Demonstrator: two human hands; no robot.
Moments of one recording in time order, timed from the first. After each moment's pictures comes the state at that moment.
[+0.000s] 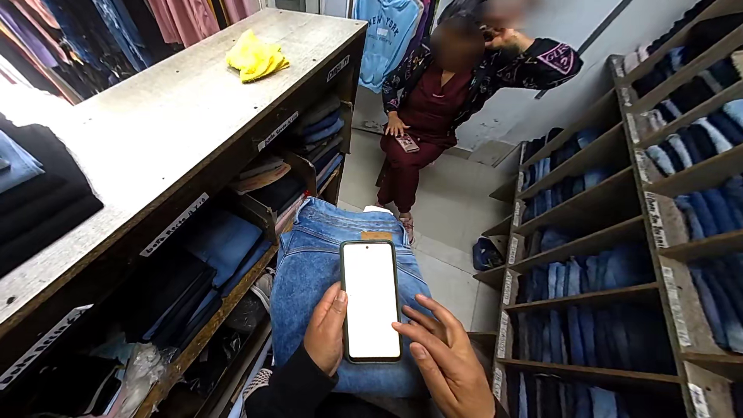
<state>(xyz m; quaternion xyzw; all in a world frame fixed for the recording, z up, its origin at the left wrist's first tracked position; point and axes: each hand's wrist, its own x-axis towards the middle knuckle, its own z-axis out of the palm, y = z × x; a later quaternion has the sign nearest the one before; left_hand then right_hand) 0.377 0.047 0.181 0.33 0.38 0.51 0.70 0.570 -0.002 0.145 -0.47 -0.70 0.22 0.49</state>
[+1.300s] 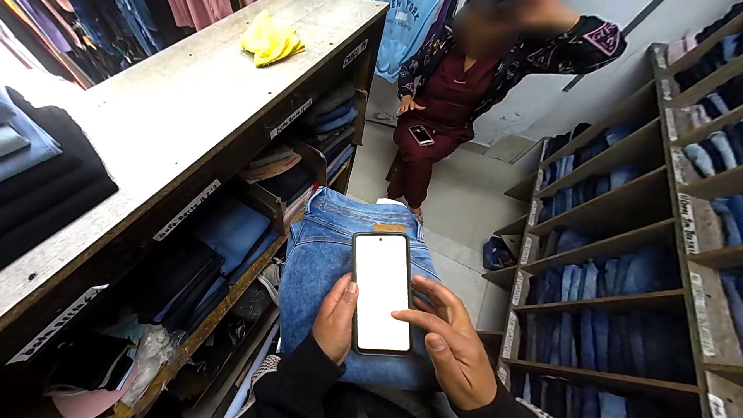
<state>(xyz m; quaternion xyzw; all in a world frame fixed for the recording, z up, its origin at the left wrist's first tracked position) 0.374 0.049 0.178 0.33 0.37 0.50 0.71 0.564 0.018 0.151 -0.44 -0.71 0.26 0.48</state>
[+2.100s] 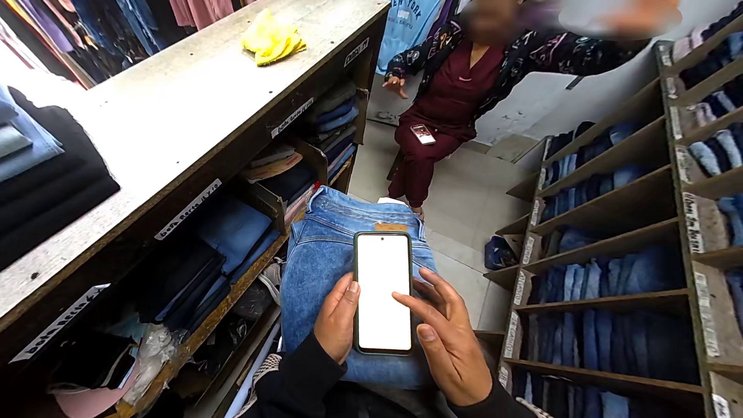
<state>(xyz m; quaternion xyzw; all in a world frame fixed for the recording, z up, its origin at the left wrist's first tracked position) 0.375 0.049 0.176 0.34 0.36 0.50 0.71 0.560 0.020 0.145 -0.48 -0.71 0.23 0.47</state>
